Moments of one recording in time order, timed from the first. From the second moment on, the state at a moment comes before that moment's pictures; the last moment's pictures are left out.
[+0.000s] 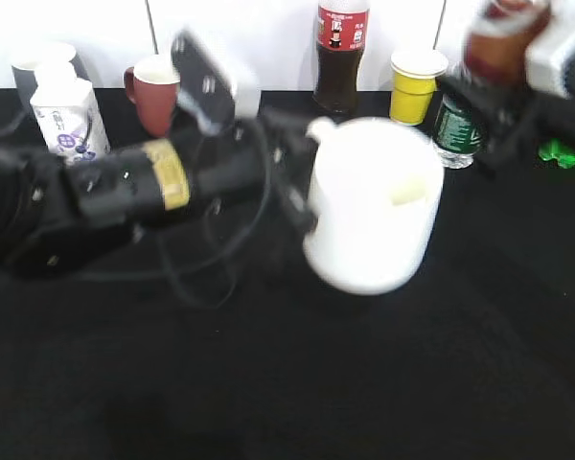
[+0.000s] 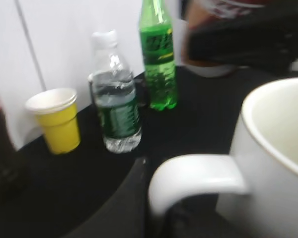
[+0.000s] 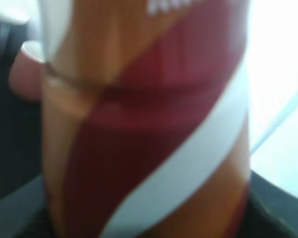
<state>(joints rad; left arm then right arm) -0.67 1.80 -0.83 0.52 -0.88 -0.20 0.24 1.39 -0.56 -0.48 -0.81 -0.19</state>
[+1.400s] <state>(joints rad) -0.67 1.77 -0.86 0.57 -0.78 -0.28 0.24 1.39 -0.60 -0.43 -0.73 -1.05</state>
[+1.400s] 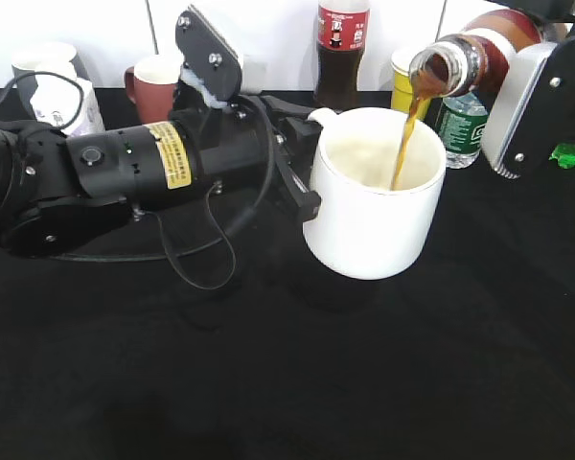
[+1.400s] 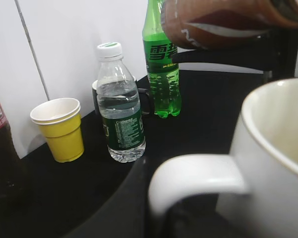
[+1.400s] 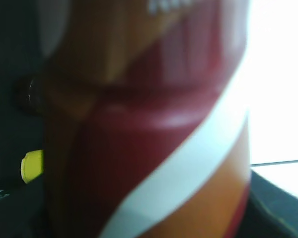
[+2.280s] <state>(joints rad) -0.67 1.77 -0.86 0.62 -0.78 -0.28 0.24 1.39 -0.60 -0.43 -0.73 -1.14</state>
